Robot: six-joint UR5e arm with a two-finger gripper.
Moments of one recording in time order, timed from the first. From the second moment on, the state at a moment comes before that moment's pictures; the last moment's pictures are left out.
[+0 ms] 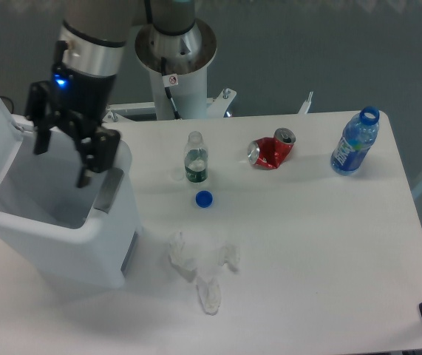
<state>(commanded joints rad) 2.30 -1.62 -1.54 -1.14 1.23 1.04</state>
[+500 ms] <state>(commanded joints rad) 2.46 -1.65 -1.58 -1.14 1.34 1.25</state>
